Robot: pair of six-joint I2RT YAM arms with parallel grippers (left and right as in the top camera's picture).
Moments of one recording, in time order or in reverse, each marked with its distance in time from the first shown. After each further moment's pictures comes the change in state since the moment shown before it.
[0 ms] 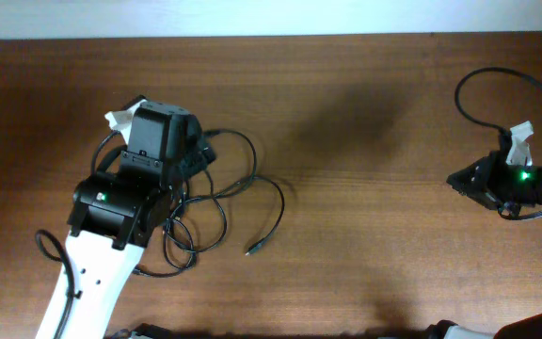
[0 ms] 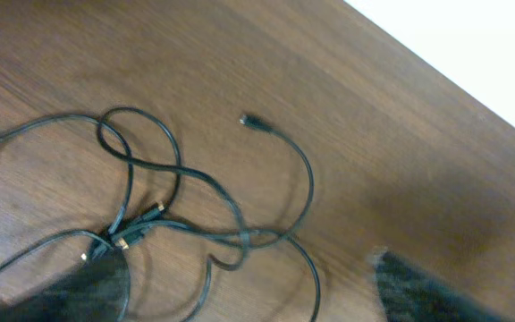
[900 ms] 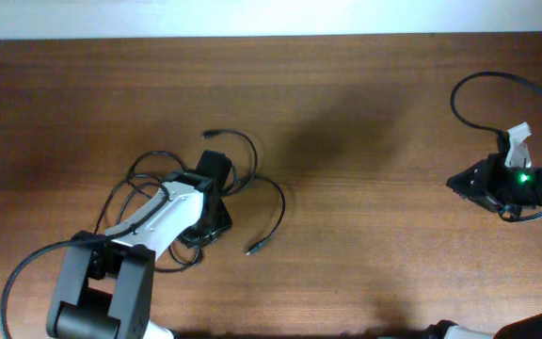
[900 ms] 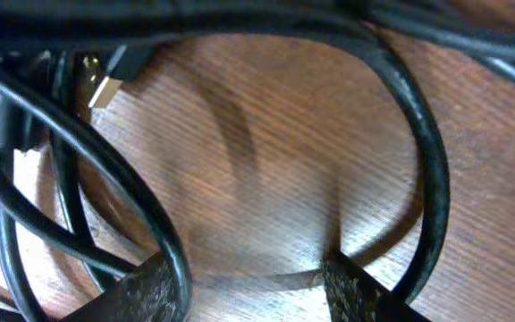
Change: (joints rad) left arm 0.000 0.455 -0.473 0.230 0.151 0.011; right arm 0.000 0.000 -0.001 -0.016 0.024 -0.049
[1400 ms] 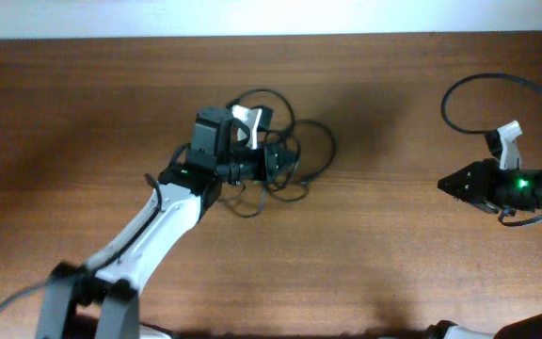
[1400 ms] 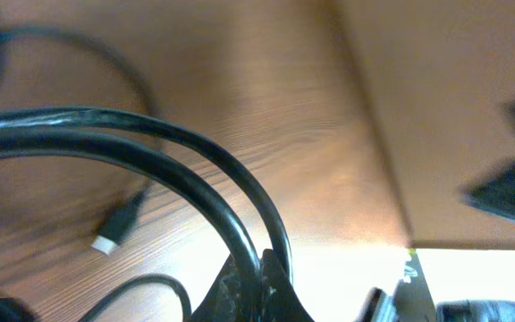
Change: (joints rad) left arm -0.035 -0.106 0.065 0.734 0.819 0.276; right arm 0.009 0.000 0.000 -0.071 -0.119 -0.228
